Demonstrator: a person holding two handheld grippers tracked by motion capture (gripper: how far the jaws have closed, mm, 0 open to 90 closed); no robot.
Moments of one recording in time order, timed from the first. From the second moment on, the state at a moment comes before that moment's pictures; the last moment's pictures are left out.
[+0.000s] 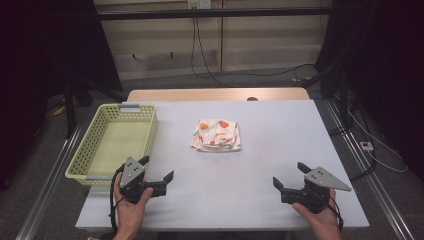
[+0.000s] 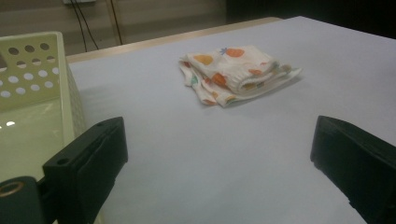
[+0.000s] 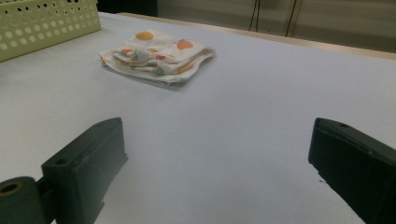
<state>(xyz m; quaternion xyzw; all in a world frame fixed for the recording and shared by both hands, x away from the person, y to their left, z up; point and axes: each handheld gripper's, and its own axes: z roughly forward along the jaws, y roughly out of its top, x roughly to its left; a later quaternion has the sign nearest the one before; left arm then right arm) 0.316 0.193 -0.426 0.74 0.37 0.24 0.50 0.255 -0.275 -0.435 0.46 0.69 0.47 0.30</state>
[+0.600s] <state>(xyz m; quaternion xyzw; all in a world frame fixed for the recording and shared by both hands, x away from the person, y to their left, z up) 0.318 0.183 -0.426 0.76 0.36 0.23 0.50 0.255 -0.276 -0.436 0.46 0.69 0.48 0.29</state>
